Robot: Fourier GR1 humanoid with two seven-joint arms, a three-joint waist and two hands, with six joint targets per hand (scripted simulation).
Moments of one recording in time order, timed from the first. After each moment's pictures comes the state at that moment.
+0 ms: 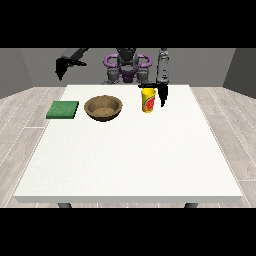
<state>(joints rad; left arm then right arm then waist) -0.33 0.03 0.16 -1.02 0.05 0.12 -0.63 -0.12 -0.23 -0.23 -1.54 -0.20 0.29 -0.20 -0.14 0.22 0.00</state>
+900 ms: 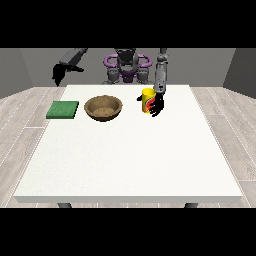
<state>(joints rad) -0.49 0.06 0.20 -0.68 -0.01 0.26 -0.92 -0.19 -0.25 -0.25 -1.46 -0.19 0.32 -0.29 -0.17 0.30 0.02</state>
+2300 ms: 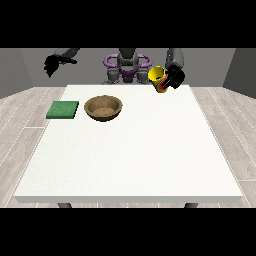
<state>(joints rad) -0.72 0.33 -0.09 -0.67 -0.54 0.46 -0.20 -0.16 -0.33 -0.33 -1.18 -0.22 0.39 -0.26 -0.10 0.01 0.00</state>
